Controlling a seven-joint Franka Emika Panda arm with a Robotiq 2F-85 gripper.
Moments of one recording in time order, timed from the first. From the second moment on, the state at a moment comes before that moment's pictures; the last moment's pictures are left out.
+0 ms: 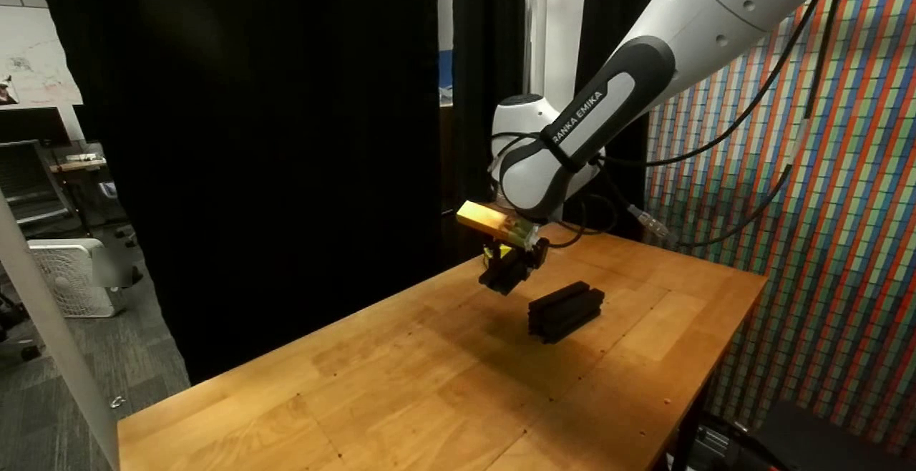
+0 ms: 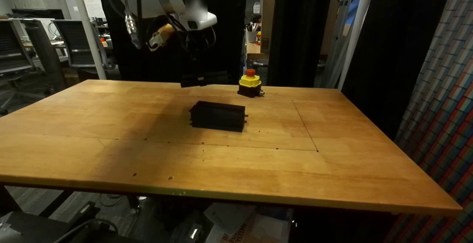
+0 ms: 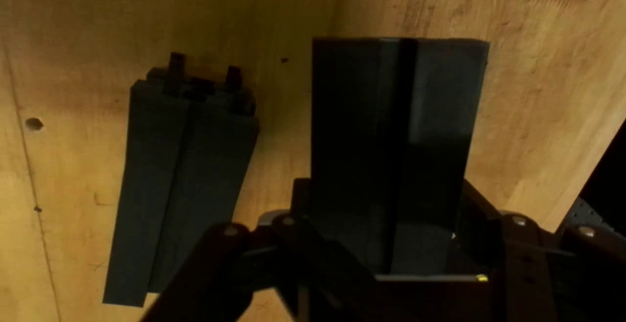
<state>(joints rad) 0.15 0.22 -0.08 -2.15 -0.23 2.55 1.50</state>
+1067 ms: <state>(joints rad) 0.05 0.11 -0.08 -2.37 -0.18 2.65 1.46</state>
